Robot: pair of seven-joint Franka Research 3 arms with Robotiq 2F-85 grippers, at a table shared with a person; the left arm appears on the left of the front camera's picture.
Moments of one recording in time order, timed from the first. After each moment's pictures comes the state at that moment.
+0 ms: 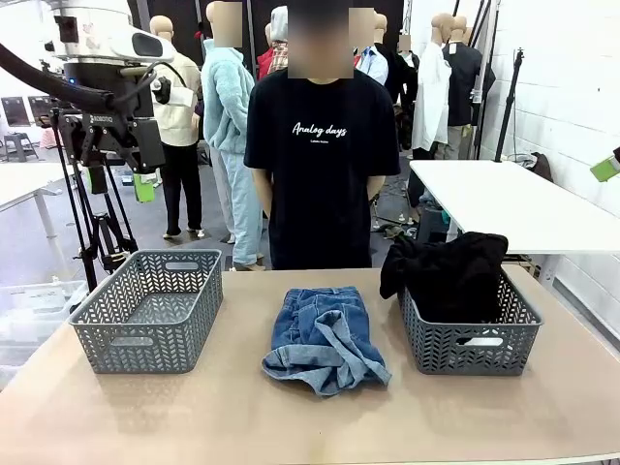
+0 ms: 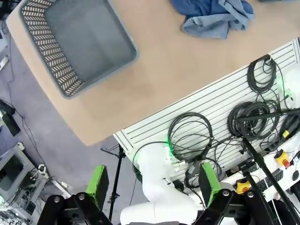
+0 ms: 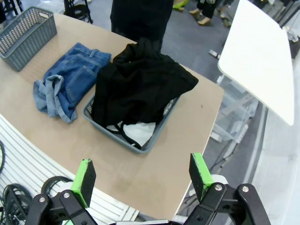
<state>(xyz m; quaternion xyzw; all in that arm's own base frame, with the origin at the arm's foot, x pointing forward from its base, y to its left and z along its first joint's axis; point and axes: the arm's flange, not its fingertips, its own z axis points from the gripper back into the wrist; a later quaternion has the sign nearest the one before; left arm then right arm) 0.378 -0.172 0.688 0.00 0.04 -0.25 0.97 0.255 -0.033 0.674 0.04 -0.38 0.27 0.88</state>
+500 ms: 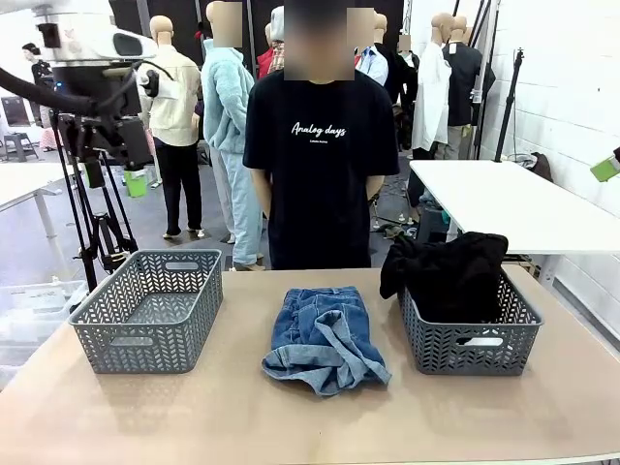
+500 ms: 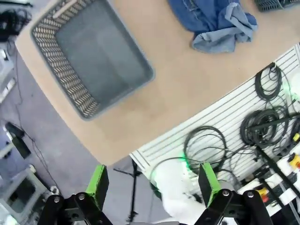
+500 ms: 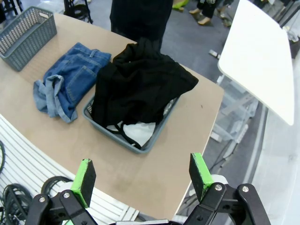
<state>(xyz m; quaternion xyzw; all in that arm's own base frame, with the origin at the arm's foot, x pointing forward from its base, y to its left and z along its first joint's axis) 0.398 -0.135 0.685 0.00 -0.01 -0.29 0.96 0.255 -0.033 0.674 0.04 -0.38 0.27 0.88</state>
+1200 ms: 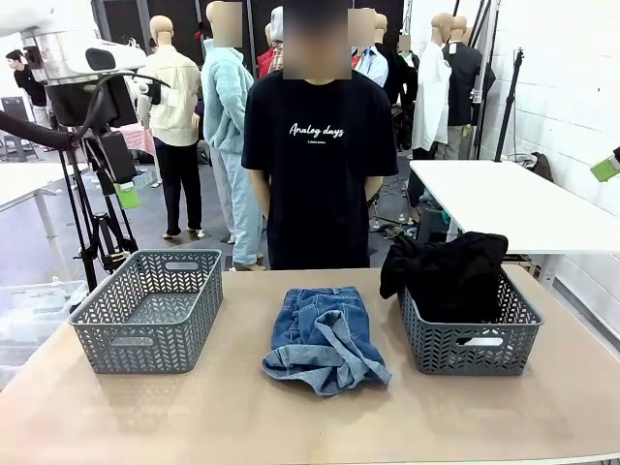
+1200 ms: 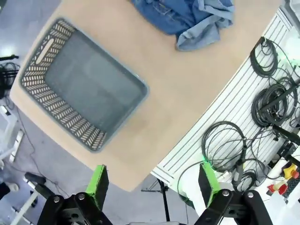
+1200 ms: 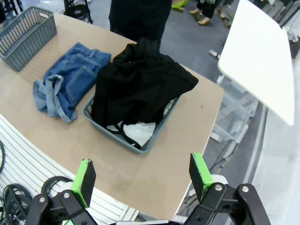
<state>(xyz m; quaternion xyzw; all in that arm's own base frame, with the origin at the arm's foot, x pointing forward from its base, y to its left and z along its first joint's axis) 0.404 -0.128 0.666 -0.03 -0.05 -0.42 0.90 0.255 -0.033 0.674 0.04 -0.38 0.27 0.88</state>
